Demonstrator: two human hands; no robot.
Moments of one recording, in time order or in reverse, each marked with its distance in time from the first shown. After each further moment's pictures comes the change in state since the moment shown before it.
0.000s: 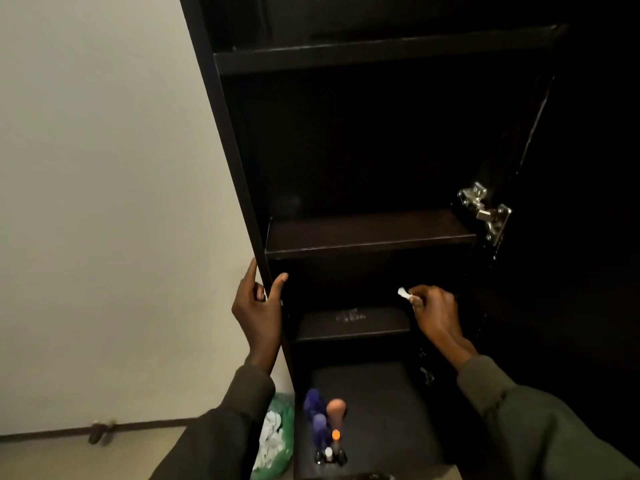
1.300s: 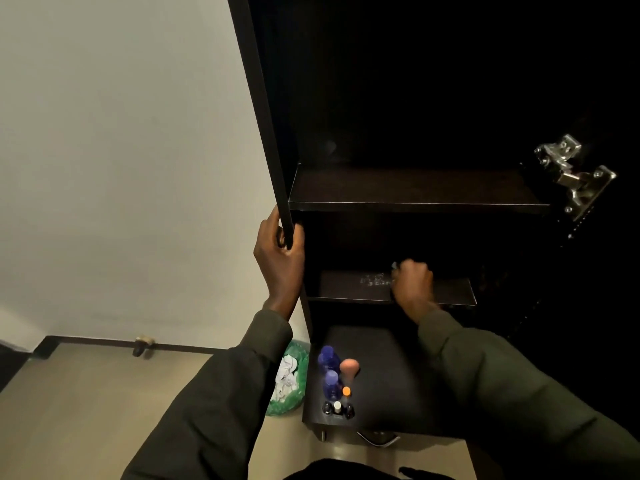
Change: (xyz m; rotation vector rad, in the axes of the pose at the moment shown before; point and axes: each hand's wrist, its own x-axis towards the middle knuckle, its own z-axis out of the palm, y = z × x) left_hand 0.005 -0.014 0.013 0.044 0.015 0.067; right_hand 0.010 -0.046 0.087 -0.189 -0.228 0.014
